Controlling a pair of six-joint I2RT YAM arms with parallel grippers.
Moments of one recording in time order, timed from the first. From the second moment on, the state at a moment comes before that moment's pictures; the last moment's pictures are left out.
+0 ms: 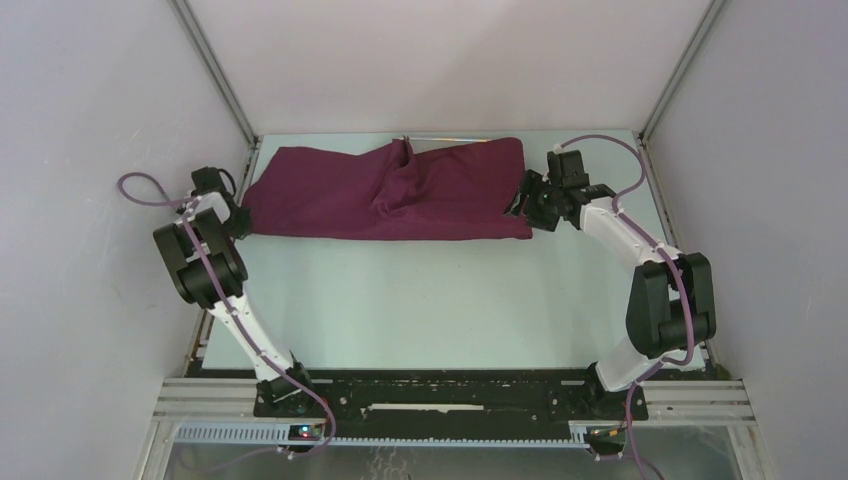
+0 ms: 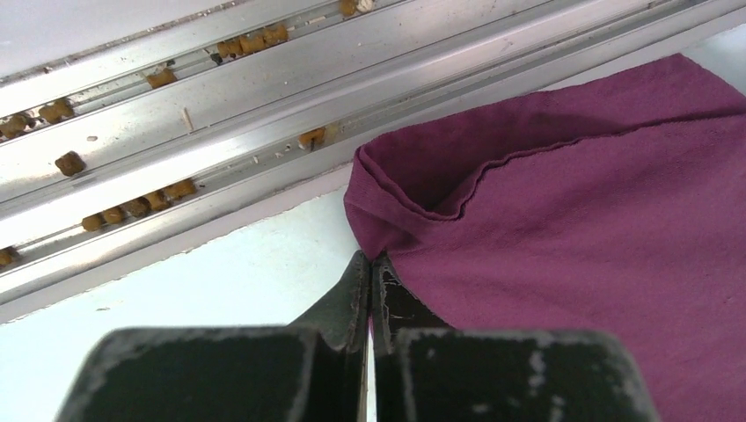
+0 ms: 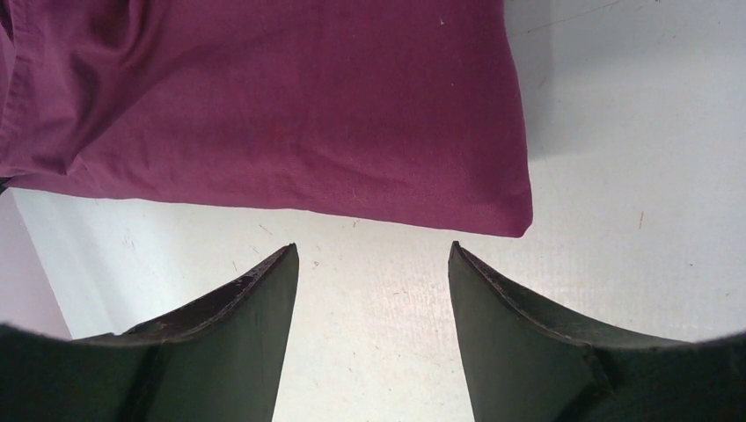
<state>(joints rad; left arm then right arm) 0.48 2.03 1.42 -0.44 -0.16 -0.82 0.22 1.61 1.19 -0.44 -0.19 0.59</state>
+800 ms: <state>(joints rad) 0.49 1.93 1.39 -0.45 -0.15 -0.68 0.38 1.62 1.30 -0.44 -0.09 0.48</state>
